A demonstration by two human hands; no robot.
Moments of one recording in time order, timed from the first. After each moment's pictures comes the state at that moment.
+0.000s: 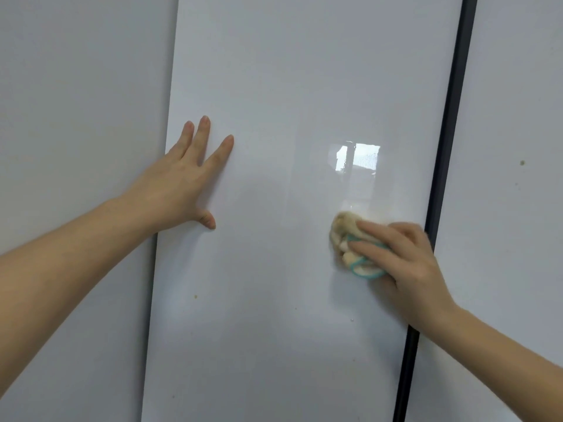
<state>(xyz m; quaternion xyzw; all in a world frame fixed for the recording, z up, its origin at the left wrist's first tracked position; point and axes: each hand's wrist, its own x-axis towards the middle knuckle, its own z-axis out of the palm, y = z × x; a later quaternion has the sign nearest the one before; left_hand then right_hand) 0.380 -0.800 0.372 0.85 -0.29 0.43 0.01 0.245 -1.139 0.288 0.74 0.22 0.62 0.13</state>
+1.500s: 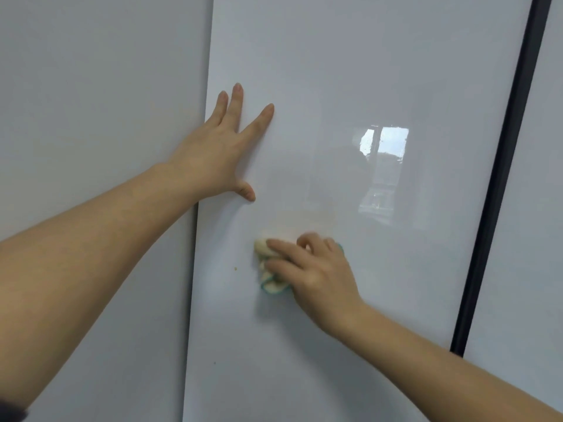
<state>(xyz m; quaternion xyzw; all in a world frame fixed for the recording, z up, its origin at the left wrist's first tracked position) 0.388 -0.798 0.372 0.85 -0.29 0.44 0.01 0.317 -0.995 0.228 0.73 0.26 0.61 0.15</state>
